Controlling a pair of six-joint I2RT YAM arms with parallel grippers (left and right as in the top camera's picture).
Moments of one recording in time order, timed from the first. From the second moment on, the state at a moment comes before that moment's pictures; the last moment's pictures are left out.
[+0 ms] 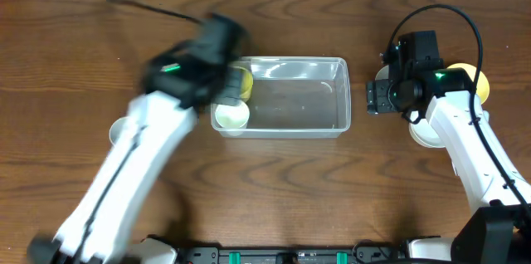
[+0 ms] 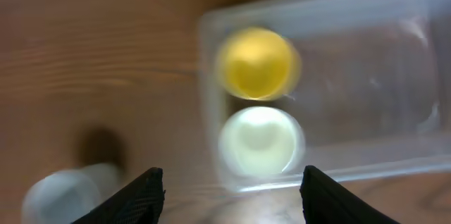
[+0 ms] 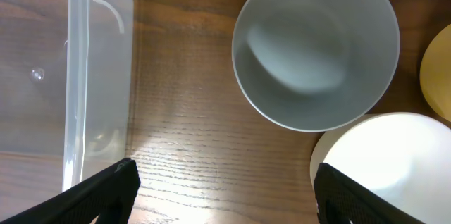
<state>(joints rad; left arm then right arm) -0.37 1.46 1.54 -1.16 -0.16 -0.21 0.11 1.54 1.18 -0.85 0.02 0.05</state>
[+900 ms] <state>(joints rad) 0.17 1.73 1.27 -1.07 -0.04 -0.33 0.11 1.54 1.18 -0.86 0.03 0.05</state>
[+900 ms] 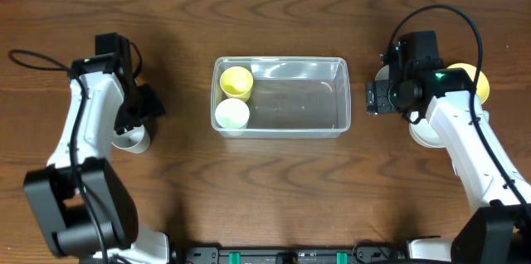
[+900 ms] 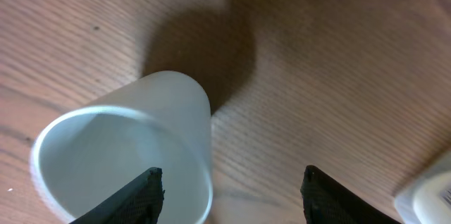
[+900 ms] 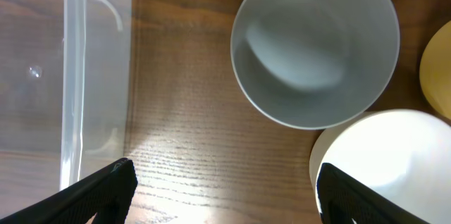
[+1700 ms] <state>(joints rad) 0.17 1.79 1.27 -1.05 -0.04 -0.34 0.11 1.54 1.18 -0.87 0.03 0.05</state>
